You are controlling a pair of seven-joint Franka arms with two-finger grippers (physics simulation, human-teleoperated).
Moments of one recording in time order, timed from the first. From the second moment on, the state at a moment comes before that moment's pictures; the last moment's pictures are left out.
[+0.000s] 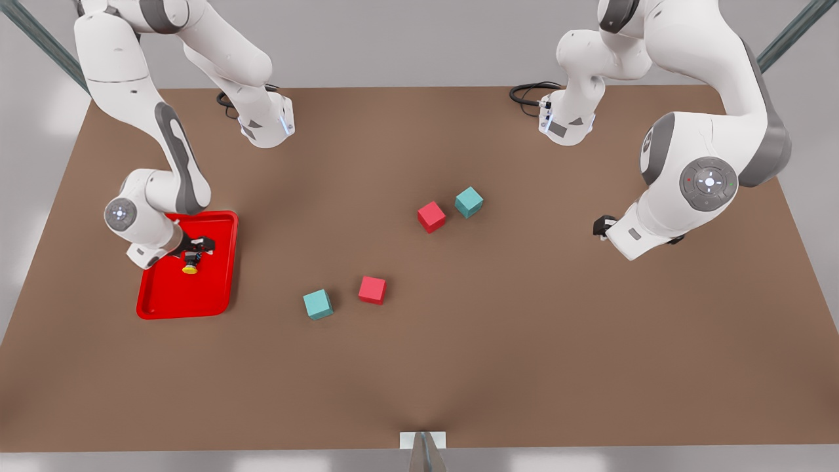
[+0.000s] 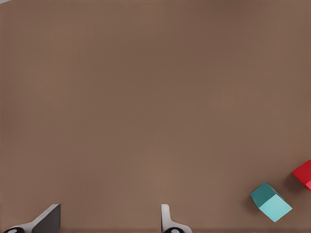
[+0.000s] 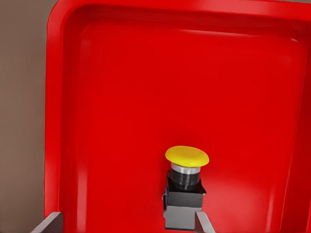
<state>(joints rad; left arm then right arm) -0.25 0.30 0.05 -1.30 0.10 1.41 -0.01 -0.45 0.25 0.22 -2.31 -0.15 2.45 -0.22</state>
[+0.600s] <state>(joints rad) -0.25 0.30 0.05 -1.30 0.10 1.41 -0.01 -0.53 0.37 0.22 -2.25 -0.21 2.51 -0.18</state>
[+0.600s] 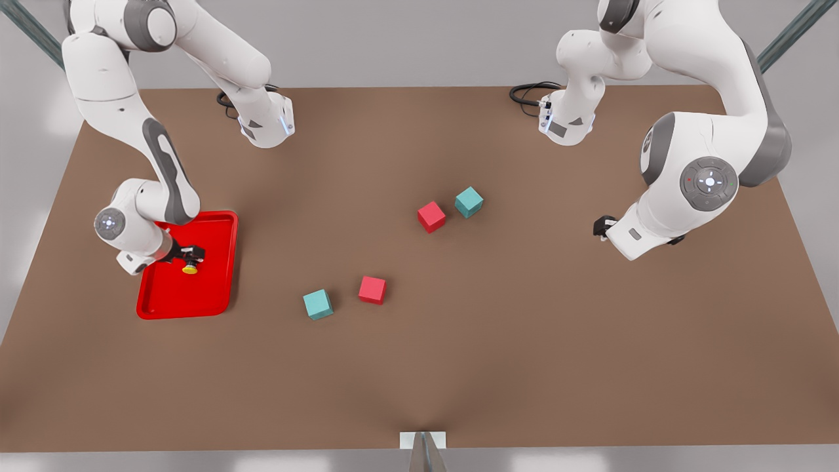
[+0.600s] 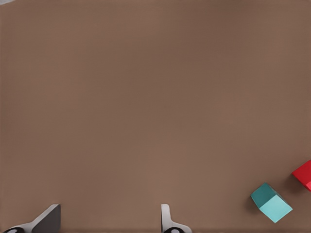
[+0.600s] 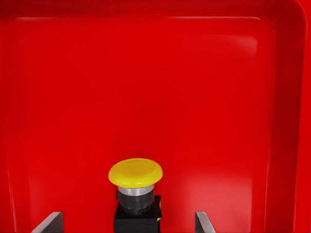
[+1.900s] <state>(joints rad) -0.26 0.31 0.05 -1.30 0.10 1.41 -0.01 0.15 0.74 0.41 -1.37 -0.11 2.12 0.06</state>
